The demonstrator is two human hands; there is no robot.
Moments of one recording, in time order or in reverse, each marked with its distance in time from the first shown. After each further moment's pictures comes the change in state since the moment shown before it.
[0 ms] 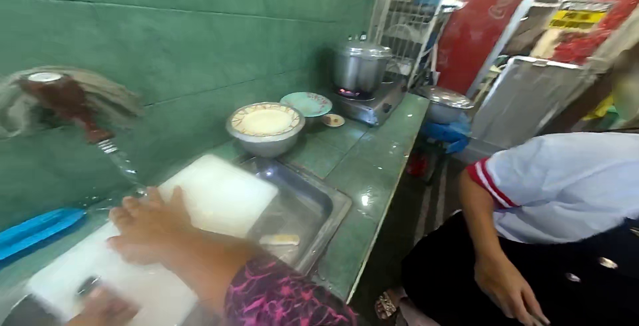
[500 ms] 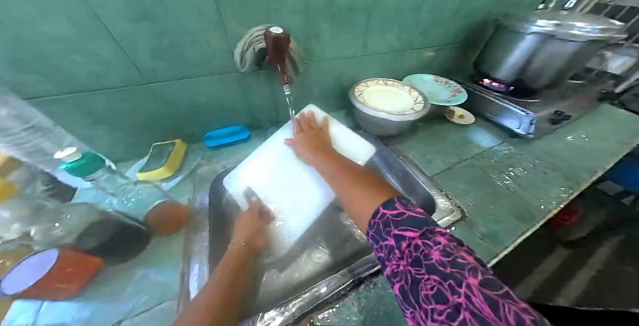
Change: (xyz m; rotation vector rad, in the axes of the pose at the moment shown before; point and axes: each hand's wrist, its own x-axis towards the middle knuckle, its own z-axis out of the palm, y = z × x) left_hand -0.020 -0.013 0.034 -0.245 0.317 -0.130; right_hand 0.023 0.039 -0.027 -0.291 0.044 0.047
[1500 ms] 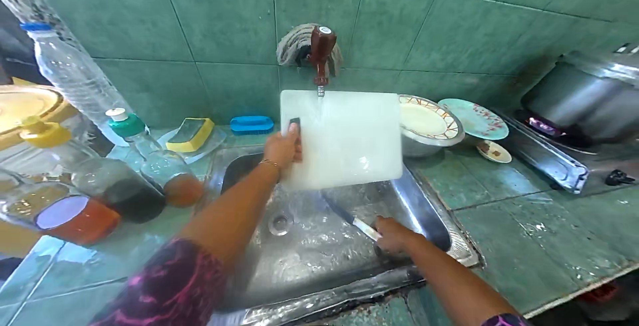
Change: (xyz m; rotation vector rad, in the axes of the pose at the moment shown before) left_hand 0.030 0.096 0.085 0.227 -0.184 0.274; right_hand -0.149 0.164 0.090 0.086 -0.787 0.213
